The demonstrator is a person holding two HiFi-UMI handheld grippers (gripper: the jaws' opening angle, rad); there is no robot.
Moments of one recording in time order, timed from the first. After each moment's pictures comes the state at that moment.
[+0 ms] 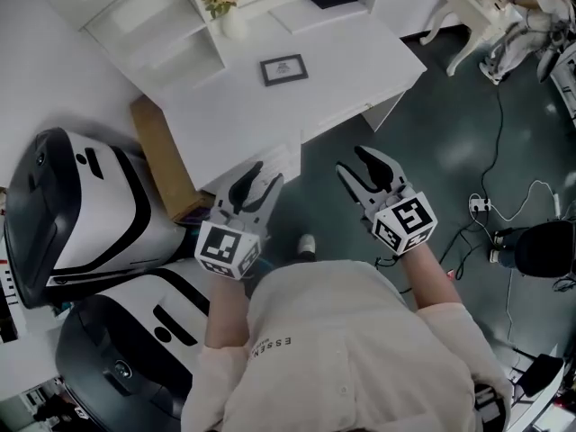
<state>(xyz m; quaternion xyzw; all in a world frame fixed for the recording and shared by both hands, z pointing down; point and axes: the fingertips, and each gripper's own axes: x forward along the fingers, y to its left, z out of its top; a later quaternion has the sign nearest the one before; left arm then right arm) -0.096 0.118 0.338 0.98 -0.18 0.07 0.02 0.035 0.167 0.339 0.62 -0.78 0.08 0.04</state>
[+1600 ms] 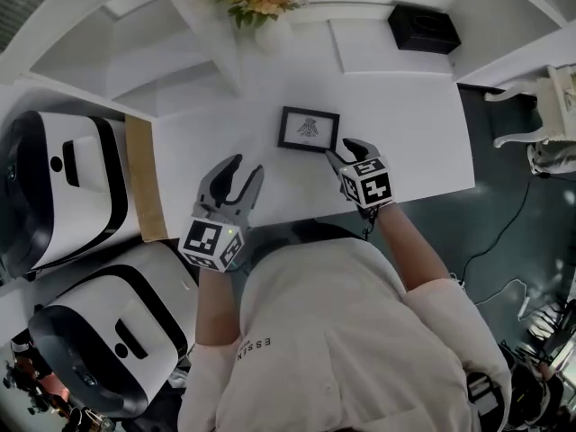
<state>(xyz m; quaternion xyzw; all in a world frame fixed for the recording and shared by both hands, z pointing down) 0.000 -0.185 0.424 0.91 -0.38 0.11 0.13 0.183 -0.204 0.558 0.48 -0.78 0.27 0.30</state>
